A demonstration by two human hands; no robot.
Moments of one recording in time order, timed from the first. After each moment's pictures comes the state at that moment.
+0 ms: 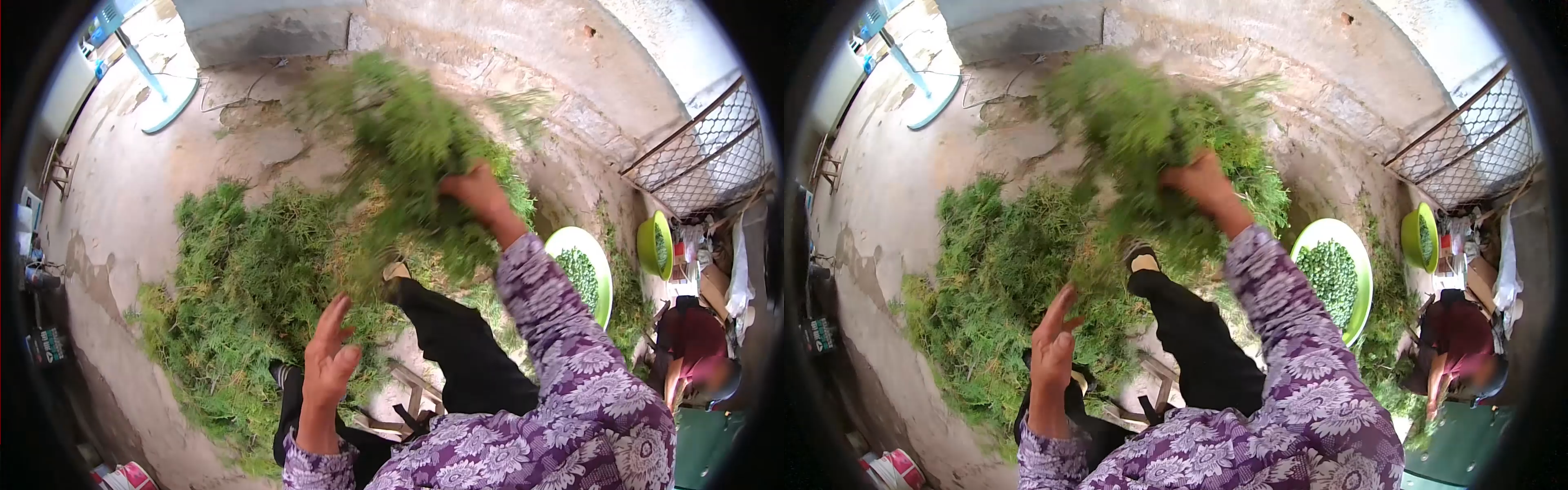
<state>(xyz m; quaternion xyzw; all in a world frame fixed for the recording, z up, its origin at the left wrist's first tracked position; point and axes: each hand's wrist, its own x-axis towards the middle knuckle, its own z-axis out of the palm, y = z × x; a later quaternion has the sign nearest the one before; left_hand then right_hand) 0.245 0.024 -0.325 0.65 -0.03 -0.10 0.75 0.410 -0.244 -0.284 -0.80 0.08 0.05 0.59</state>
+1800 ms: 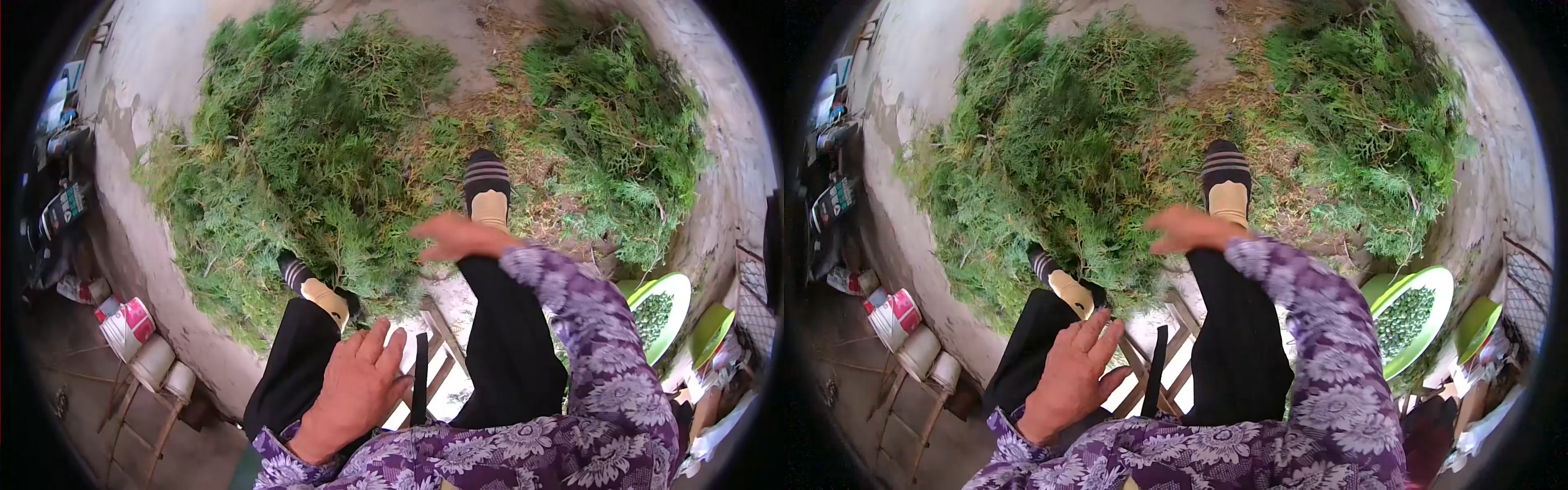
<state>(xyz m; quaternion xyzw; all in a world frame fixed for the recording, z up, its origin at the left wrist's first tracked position) 0.247 0.000 -0.366 0.89 -0.06 -0.35 0.28 0.359 -0.158 -0.626 -0.69 -0.42 0.51 0.31</state>
